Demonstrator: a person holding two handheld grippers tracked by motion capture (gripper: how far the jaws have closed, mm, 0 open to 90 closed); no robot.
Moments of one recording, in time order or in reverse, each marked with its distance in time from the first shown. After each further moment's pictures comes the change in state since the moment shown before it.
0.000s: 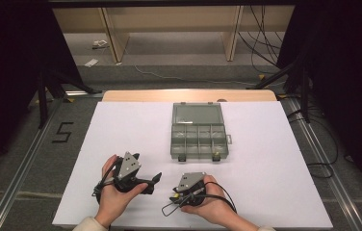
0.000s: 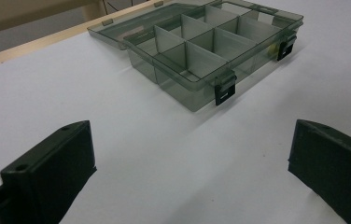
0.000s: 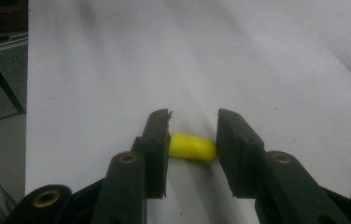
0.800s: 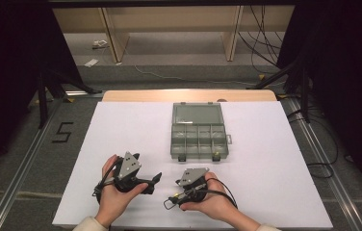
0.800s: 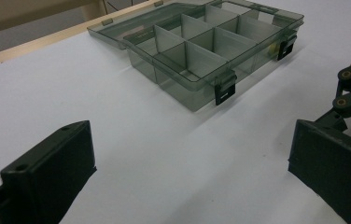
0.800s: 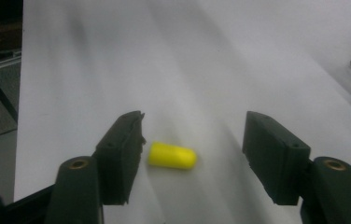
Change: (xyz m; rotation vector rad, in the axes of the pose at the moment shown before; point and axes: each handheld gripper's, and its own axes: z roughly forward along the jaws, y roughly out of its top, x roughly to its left) left arm 0.000 0.000 0.000 0.006 0.002 0.004; right arm -0.009 0.001 0.000 -0.035 0.002 0.036
